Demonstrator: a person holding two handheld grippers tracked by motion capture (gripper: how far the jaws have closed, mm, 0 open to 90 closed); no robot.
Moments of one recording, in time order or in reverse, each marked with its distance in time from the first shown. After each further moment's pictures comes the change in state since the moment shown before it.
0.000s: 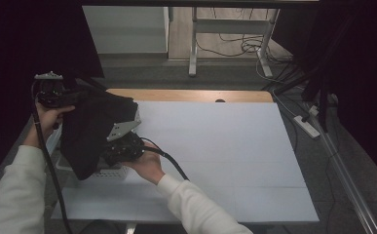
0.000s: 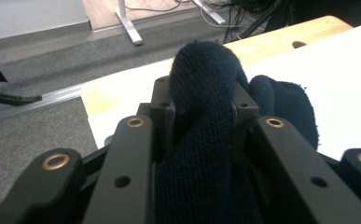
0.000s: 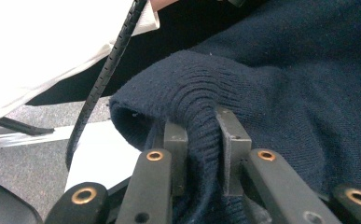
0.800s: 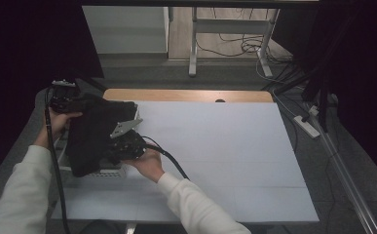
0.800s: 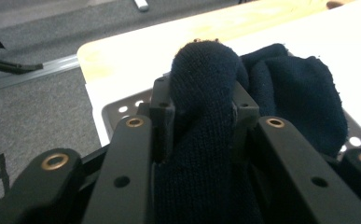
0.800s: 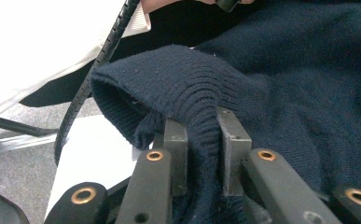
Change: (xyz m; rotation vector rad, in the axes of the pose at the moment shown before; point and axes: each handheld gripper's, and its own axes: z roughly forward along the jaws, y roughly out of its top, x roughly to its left) left arm 0.008 -0.020 0.041 0.137 0.025 -0.009; right arm -0.017 -0.015 0.013 0.031 0.011 0.077
